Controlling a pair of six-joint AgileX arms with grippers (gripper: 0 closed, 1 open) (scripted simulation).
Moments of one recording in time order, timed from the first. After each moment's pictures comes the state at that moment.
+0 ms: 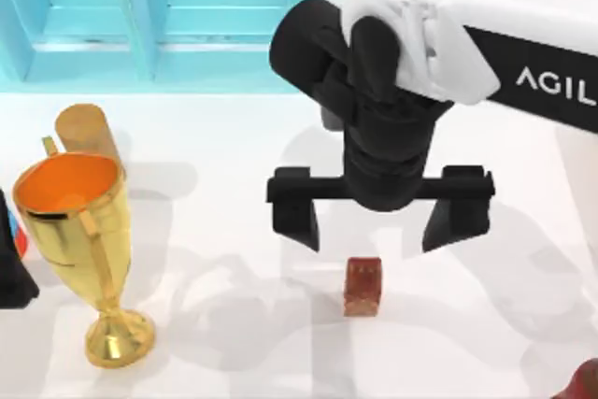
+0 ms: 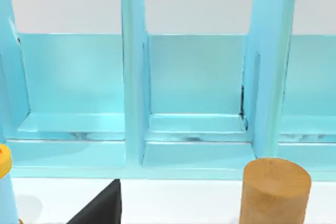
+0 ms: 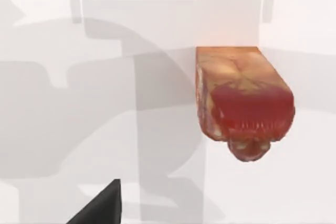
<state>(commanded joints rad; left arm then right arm) 0.00 0.00 0.00 0.00 0.00 0.00 0.78 1.98 1.66 -1.25 0.00 0.80</state>
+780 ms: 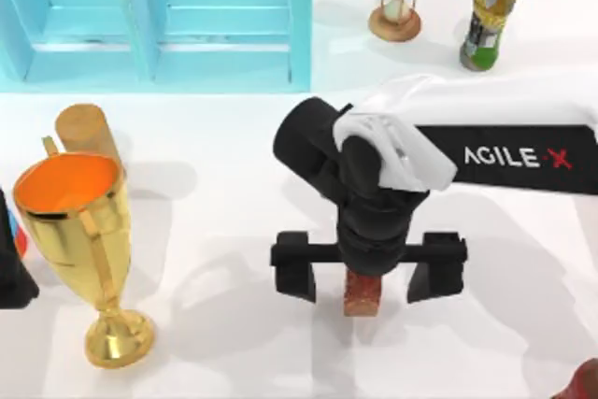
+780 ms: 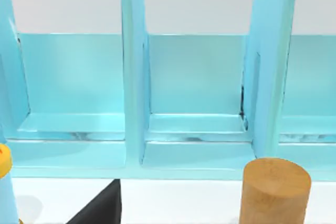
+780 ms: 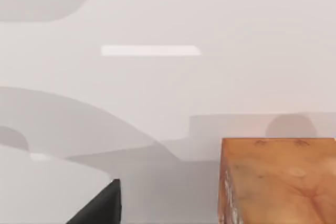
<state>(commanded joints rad) 0.00 0.00 0.00 0.00 0.00 0.00 0.79 2.09 1.40 -0.89 0.00 0.81</state>
